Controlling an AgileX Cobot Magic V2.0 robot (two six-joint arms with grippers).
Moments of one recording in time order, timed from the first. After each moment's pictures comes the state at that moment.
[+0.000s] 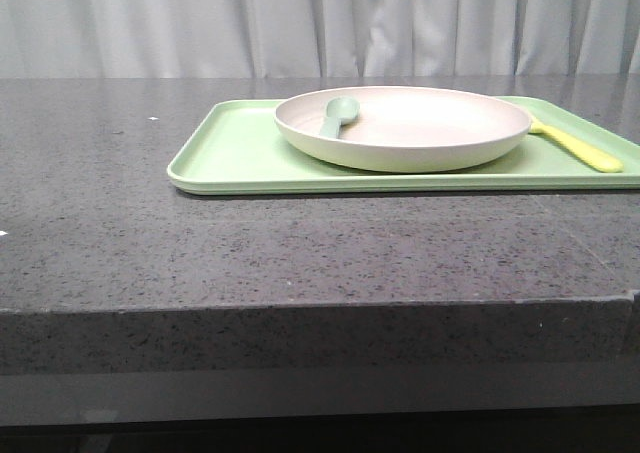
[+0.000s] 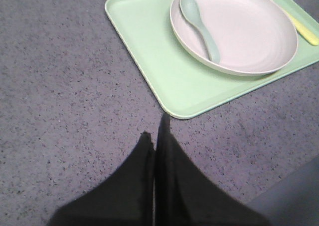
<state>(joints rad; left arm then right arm) -0.03 0.88 -0.94 -0.62 0.89 0.60 0.11 0.54 -0.88 0.11 1.00 0.02</state>
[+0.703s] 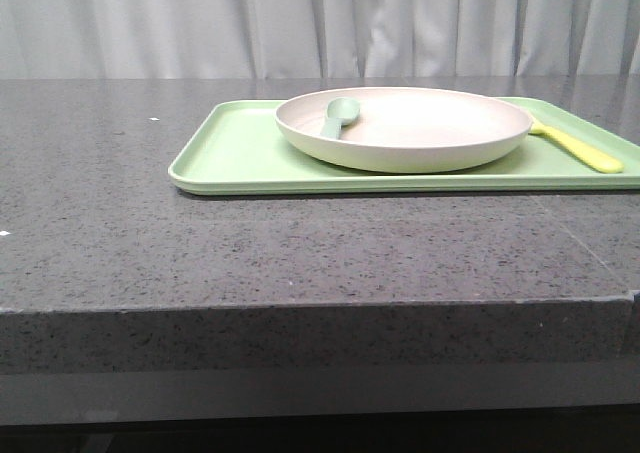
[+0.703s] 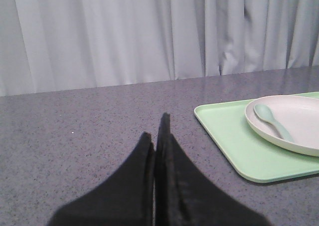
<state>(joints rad) 0.06 0.11 -0.41 -0.61 0.47 0.60 0.11 0.54 -0.88 0.11 1.00 0.02</state>
